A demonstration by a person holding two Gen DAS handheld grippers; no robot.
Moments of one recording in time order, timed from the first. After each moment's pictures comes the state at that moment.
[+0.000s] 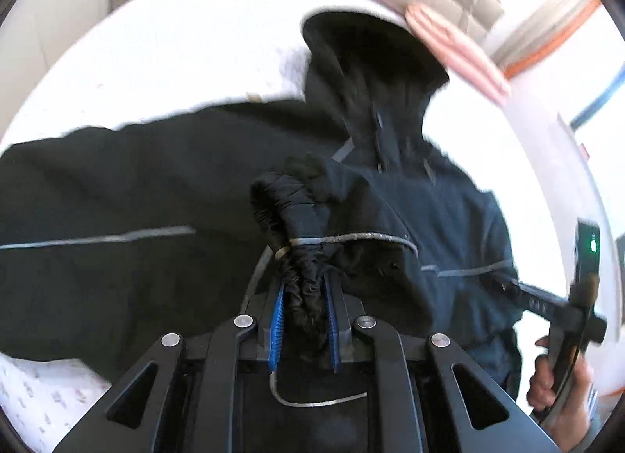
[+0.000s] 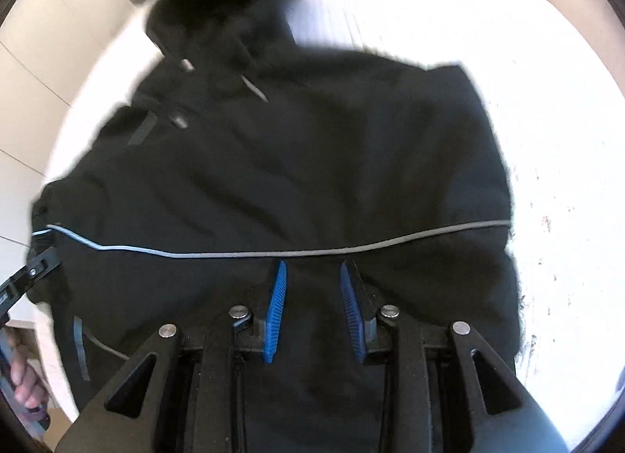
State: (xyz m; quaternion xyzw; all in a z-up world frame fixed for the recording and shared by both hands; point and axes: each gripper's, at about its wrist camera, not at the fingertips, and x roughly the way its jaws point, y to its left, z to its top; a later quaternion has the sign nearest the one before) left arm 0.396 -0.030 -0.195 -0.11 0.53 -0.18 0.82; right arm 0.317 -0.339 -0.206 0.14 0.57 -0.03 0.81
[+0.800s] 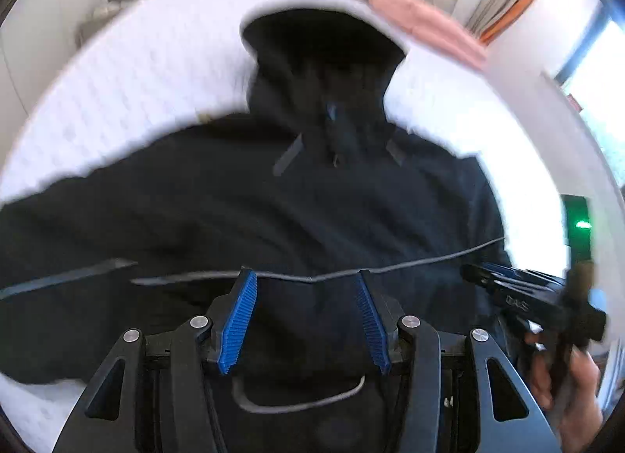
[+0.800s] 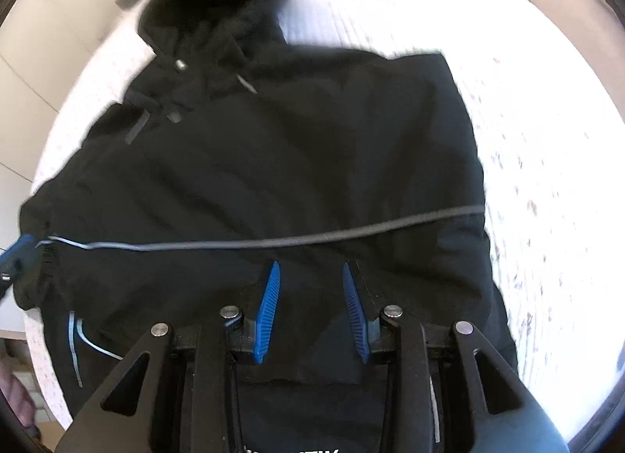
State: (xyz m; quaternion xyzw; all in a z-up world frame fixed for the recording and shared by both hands) left arm 0.402 -0.101 -0.208 -0.02 0.55 -0.20 0.81; right arm 0.302 -0.346 -0.235 0.13 0.59 -0.08 0.79
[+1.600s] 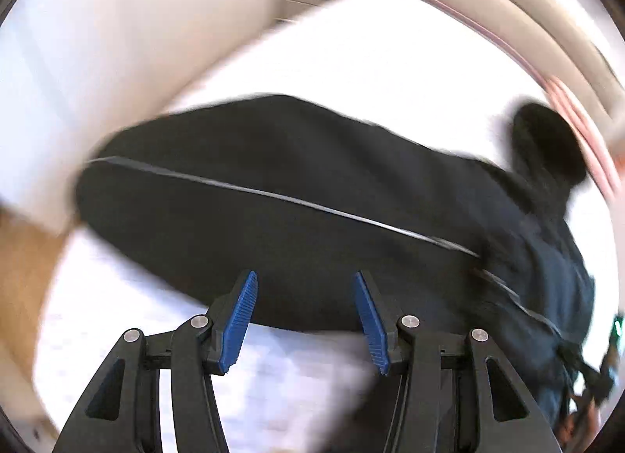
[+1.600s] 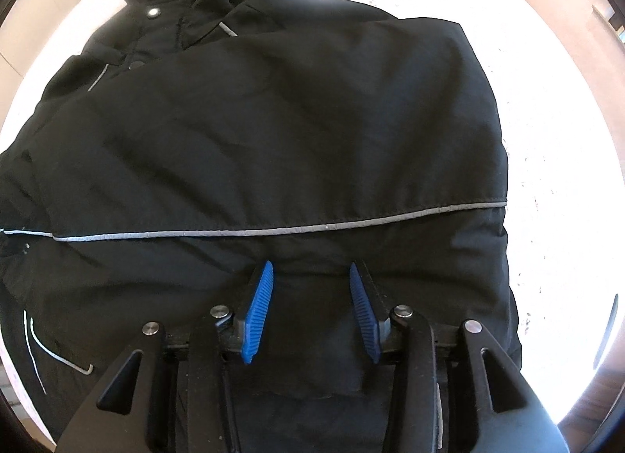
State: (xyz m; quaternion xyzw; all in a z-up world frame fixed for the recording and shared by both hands) left arm 0.361 0.183 -0.187 -0.15 0.53 0.10 0.83; right arm 0.326 -0.311 -0.275 0.07 0.63 -0.11 0.77
